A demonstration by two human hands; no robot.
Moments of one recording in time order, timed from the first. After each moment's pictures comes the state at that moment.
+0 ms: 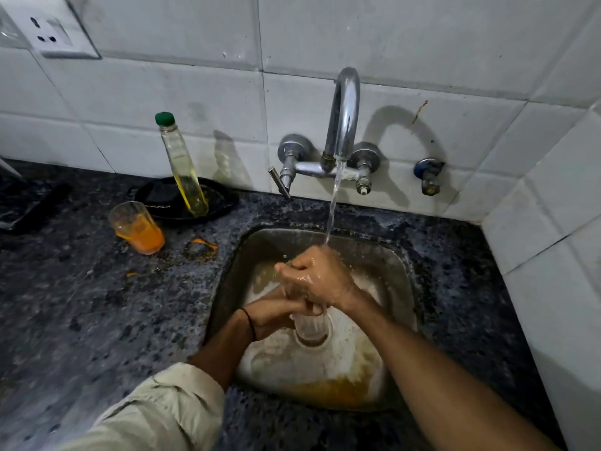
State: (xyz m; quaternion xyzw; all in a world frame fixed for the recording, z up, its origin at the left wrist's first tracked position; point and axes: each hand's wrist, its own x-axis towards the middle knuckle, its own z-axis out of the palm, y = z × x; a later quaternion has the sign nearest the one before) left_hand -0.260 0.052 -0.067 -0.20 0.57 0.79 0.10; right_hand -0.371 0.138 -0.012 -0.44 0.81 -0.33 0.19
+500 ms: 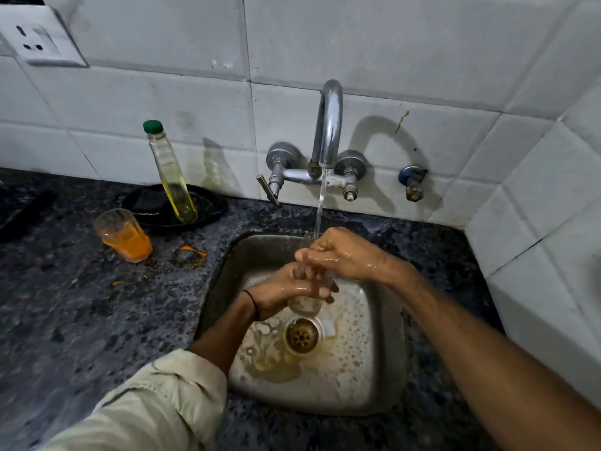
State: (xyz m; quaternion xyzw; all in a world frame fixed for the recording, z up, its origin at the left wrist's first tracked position) left_hand -0.300 0.057 -0.028 -0.06 0.62 0.78 0.05; right_hand -0.414 0.172 0.056 -0.49 0.77 -0.26 0.31
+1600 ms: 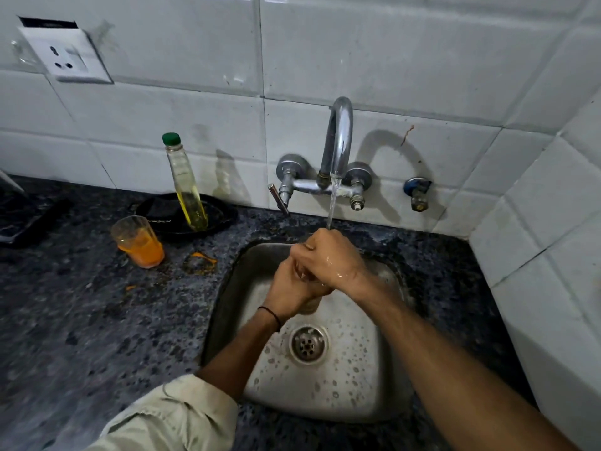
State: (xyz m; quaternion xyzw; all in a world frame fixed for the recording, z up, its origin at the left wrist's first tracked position) left_hand -0.294 0.069 -0.019 -0.22 0.71 0.65 -0.15; right_hand -0.377 0.137 0.054 -0.41 0.87 -0.25 0.13
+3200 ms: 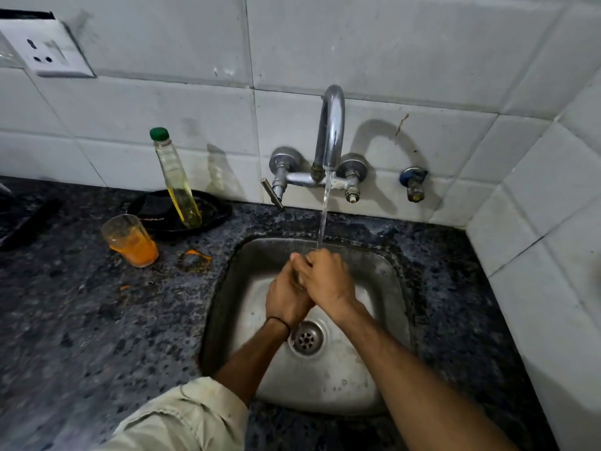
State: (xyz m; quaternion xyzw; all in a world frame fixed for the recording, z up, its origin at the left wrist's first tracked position) left_hand -0.293 0.085 -0.050 -0.35 0.76 0.53 -0.13; right_hand -0.362 0.143 -0.003 -0.30 0.89 -0.33 0.13
